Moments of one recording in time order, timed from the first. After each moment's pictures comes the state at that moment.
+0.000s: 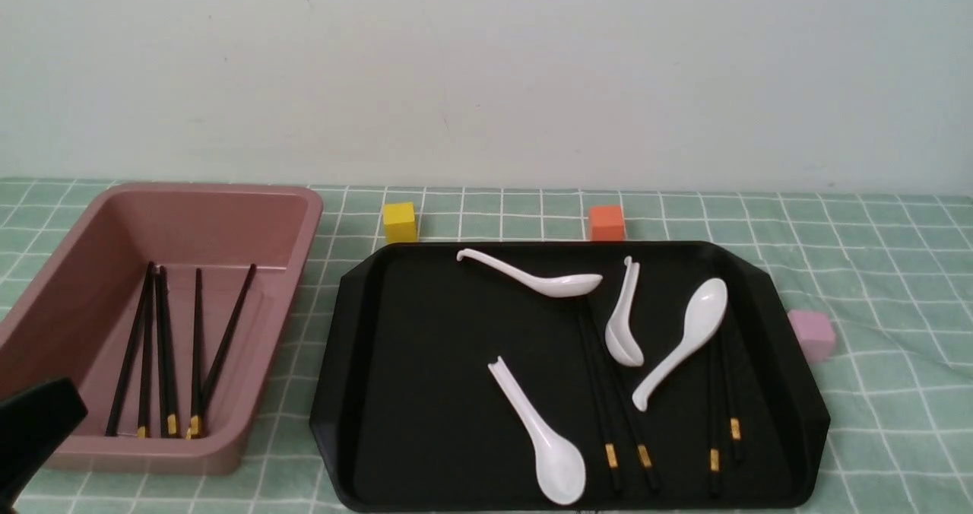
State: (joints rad) right arm 0.04 -0.01 0.02 -0.27 0.38 0.41; left arm -0.18 0.34 -0.39 -0.44 0.40 -0.04
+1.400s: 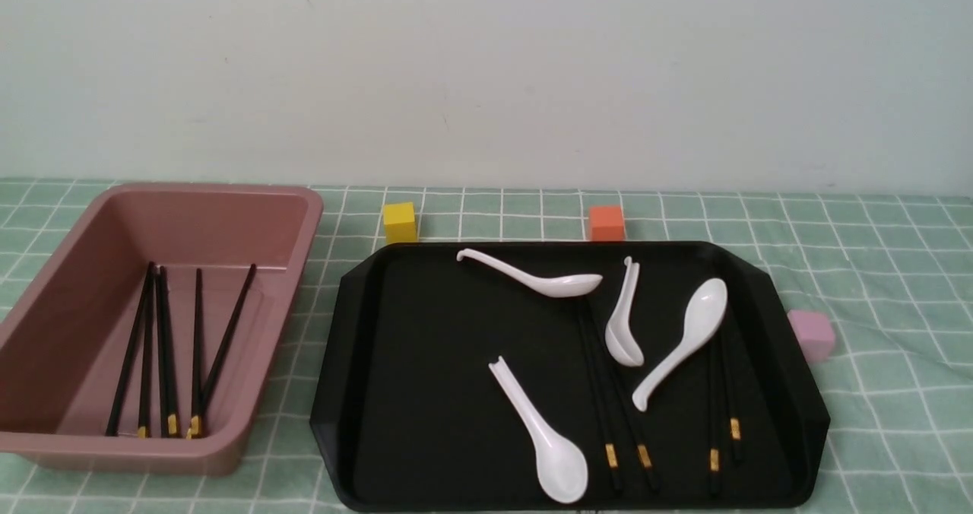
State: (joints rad) right arm 0.04 -0.01 0.02 -0.27 0.38 0.41; left arm -0.10 -0.01 0.03 0.07 0.27 -0.33
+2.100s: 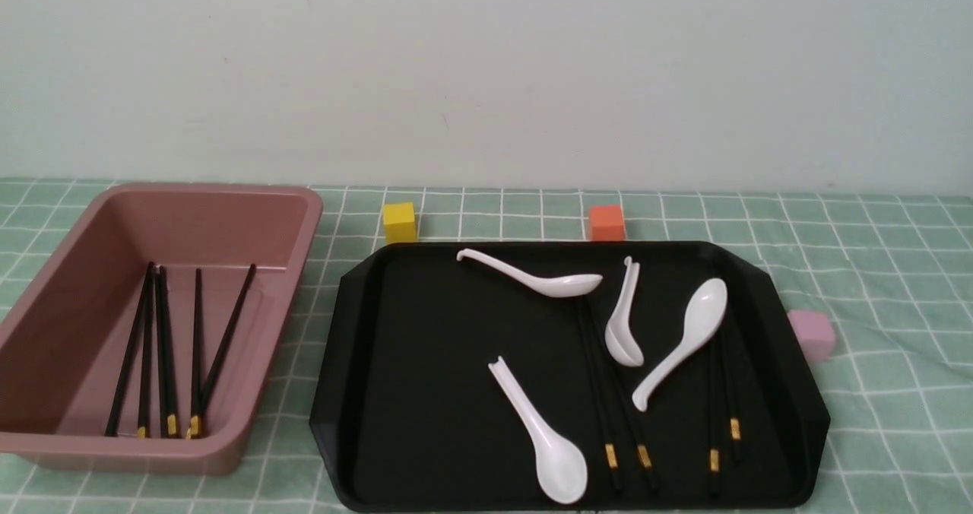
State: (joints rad) right arm 0.04 -0.01 0.02 -0.27 0.38 0.41; left arm -0.12 -0.01 0.03 0.02 0.39 -0.33
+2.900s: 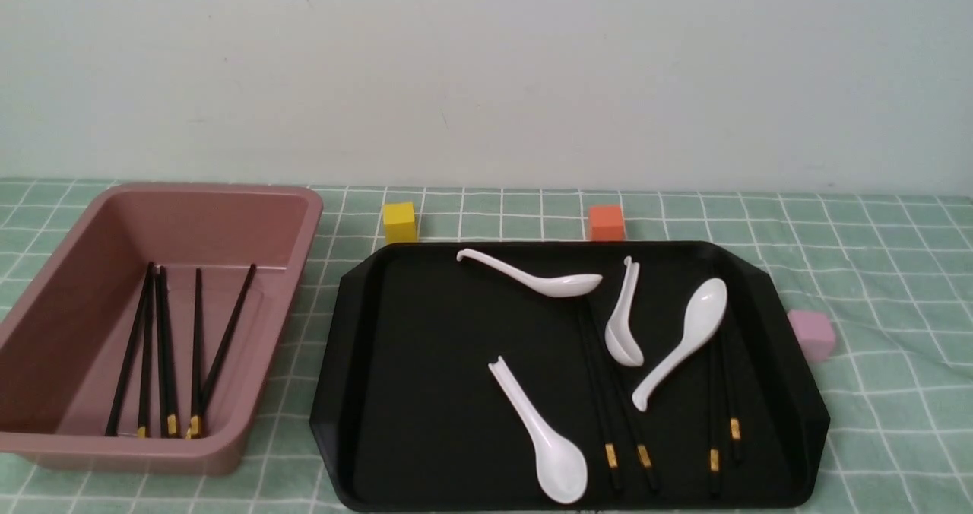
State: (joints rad) right arm 0.04 -0.01 0.02 -0.27 0.38 0.41; left arm -0.12 -0.01 0.03 0.02 0.39 -0.33
